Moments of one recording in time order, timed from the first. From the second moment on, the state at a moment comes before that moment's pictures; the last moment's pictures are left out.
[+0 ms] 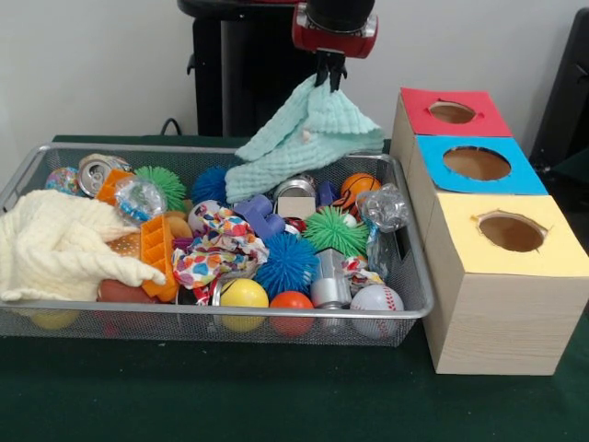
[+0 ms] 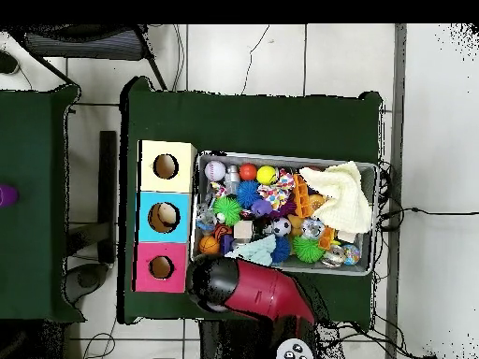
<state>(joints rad) -0.04 -0.75 -0.23 2.00 0.09 0.63 1.57</state>
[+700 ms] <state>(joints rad) -0.07 -0.82 -0.15 2.07 0.17 0.41 1.57</state>
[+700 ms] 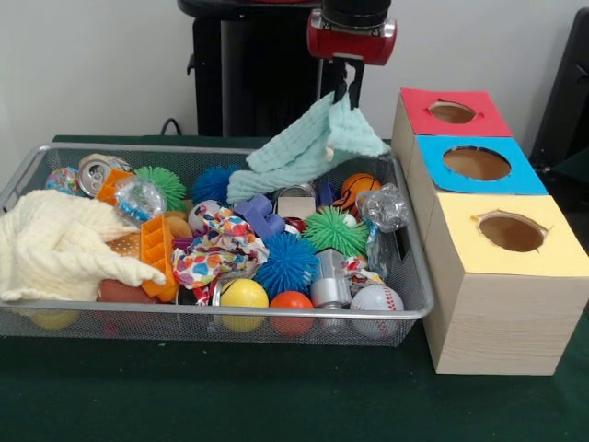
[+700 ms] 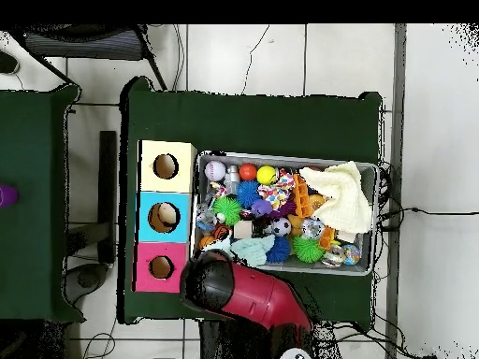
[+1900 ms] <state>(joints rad) -0.04 -0.62 -0.18 1.89 0.10 0.30 1.57</state>
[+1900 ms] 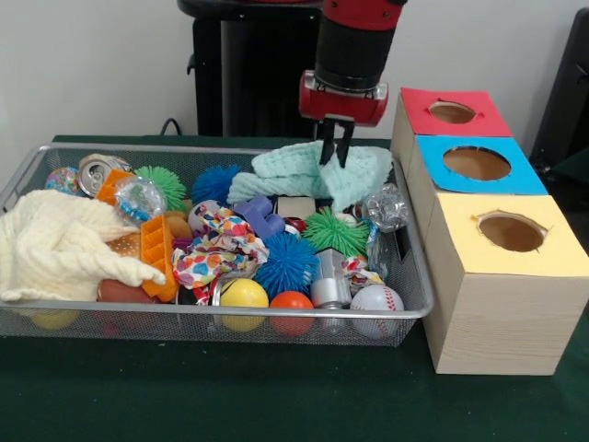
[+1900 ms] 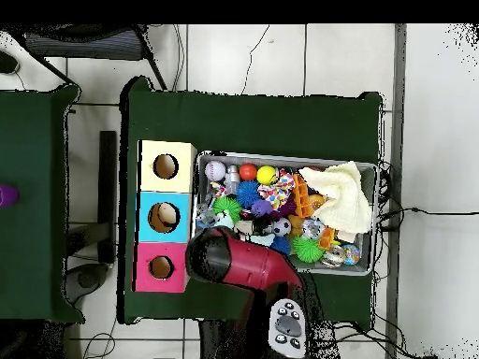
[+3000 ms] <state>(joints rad) -0.08 -0.52 -0.36 1.51 -0.10 0.40 1.57</state>
